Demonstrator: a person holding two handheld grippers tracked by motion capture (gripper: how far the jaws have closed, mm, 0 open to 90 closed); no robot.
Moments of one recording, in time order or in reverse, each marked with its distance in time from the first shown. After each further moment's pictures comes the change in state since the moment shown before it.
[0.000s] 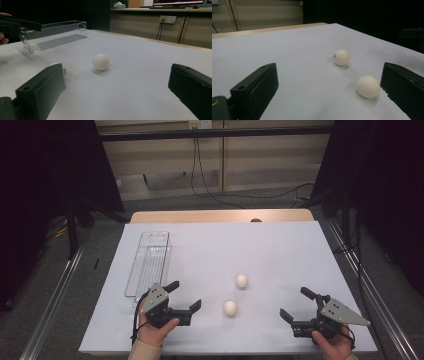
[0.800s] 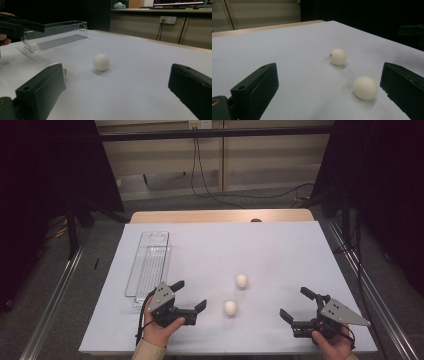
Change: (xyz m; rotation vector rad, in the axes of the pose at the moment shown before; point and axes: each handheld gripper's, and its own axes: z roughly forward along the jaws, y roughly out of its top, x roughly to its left) left arm -0.007 0.002 0.010 0.024 -0.015 0.013; right arm 0.000 0.000 0.000 -0.004 0.003 -0.005
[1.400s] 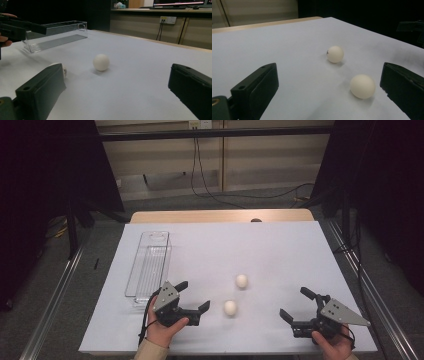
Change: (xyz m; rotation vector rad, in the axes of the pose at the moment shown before) left arm -0.005 0.000 0.008 0.023 -0.016 0.001; right arm 0.000 0.000 0.000 0.000 0.000 -0.003
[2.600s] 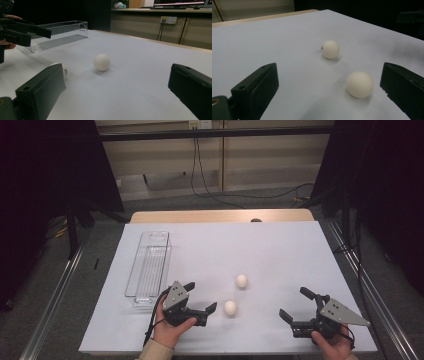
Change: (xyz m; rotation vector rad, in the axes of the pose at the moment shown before) left arm -0.009 0.000 0.016 0.054 -0.014 0.020; right arm 0.001 0.000 0.001 0.000 0.002 0.003
